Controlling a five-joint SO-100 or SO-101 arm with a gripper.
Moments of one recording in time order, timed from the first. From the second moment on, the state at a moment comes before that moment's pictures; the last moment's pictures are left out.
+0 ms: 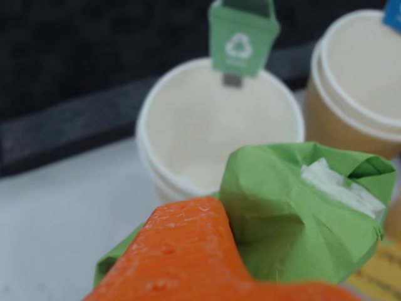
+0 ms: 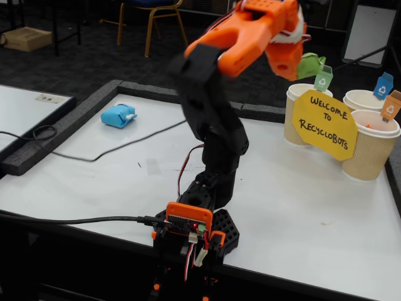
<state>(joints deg) 19.1 119.6 105.5 63.8 -16.9</state>
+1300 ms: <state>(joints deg) 19.3 91.1 82.4 61.2 -16.9</state>
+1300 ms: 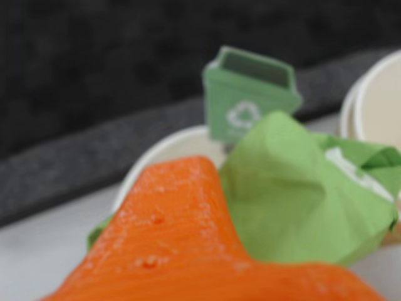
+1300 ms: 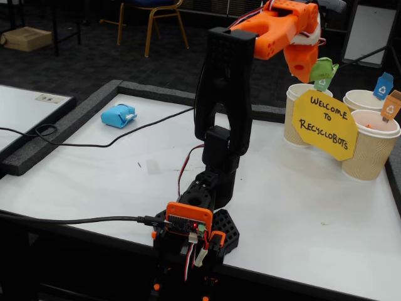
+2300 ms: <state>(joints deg) 17.4 92.3 78.1 67.6 -16.9</state>
